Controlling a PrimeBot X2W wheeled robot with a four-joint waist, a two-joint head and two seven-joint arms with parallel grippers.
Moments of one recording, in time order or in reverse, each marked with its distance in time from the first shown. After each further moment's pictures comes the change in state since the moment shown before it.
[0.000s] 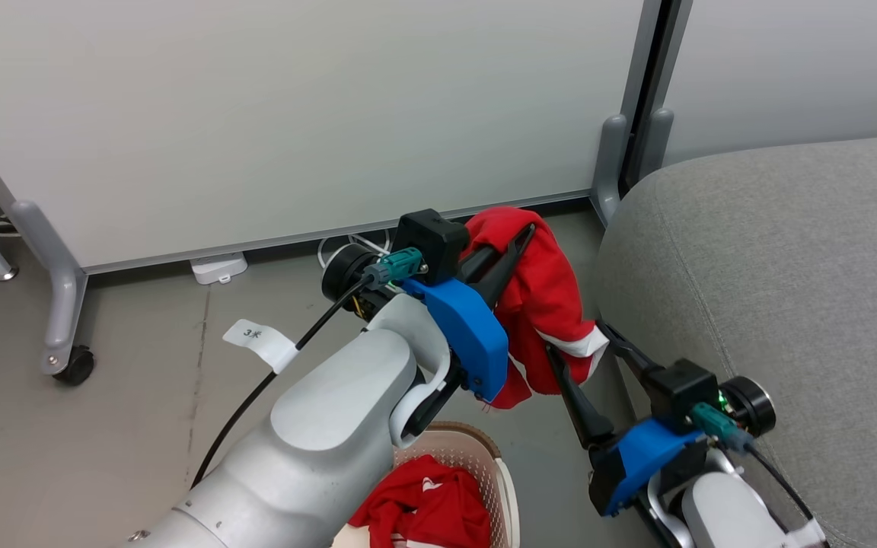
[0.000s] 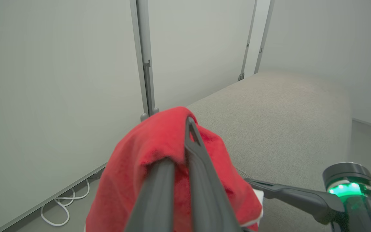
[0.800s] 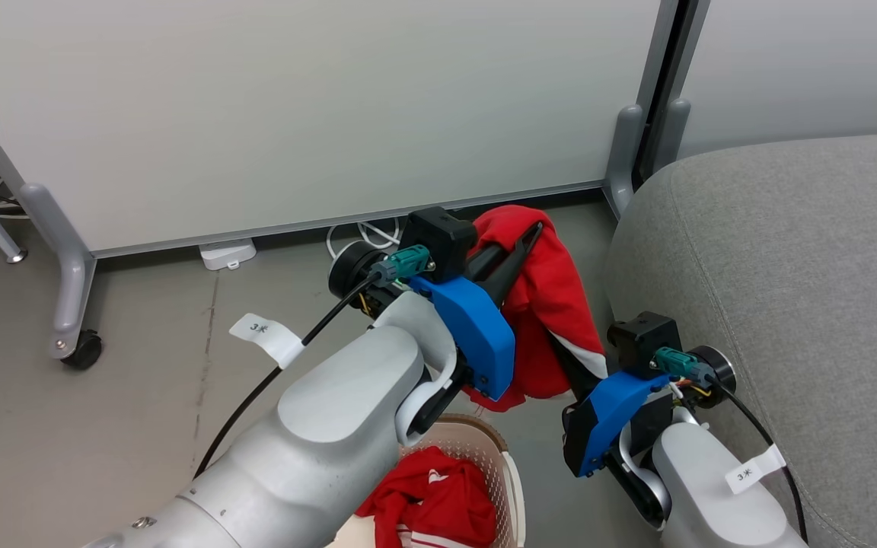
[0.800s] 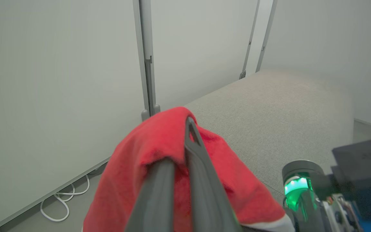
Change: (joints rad) left arm -0.042 0.000 -0.083 0.022 -0.076 0.014 -0.033; right arm -0.230 0.000 0.116 0.310 0.166 0.000 0.011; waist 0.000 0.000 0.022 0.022
